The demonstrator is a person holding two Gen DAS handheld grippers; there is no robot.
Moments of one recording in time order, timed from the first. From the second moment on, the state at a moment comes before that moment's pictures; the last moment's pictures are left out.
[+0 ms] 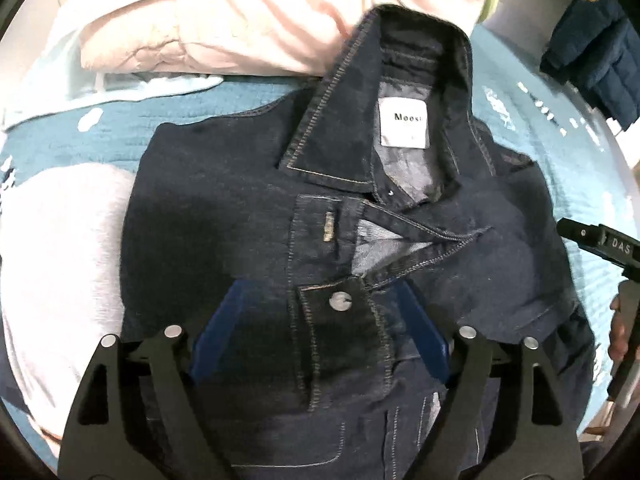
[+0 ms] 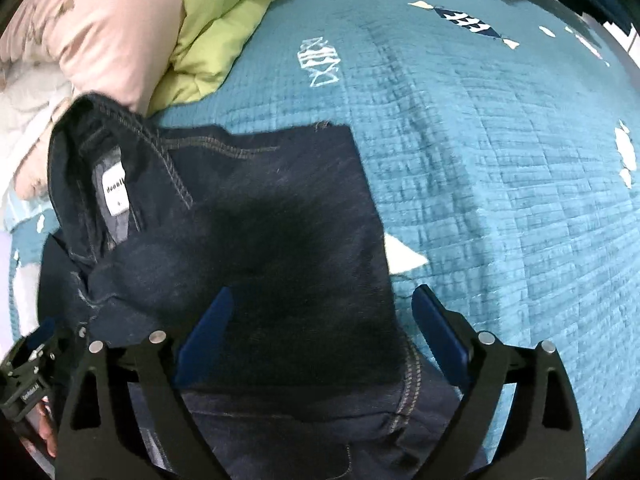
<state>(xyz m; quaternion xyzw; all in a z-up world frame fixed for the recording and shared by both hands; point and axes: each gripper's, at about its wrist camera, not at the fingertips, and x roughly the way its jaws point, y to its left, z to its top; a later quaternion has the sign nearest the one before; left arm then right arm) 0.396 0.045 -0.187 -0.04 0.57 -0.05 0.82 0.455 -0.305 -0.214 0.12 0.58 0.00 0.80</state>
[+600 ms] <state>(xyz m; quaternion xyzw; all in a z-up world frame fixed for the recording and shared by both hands) 0.496 0.138 -0.202 -0.09 0.58 0.04 0.81 0.555 -0.326 -0.240 0.19 0.62 -0.01 0.76</state>
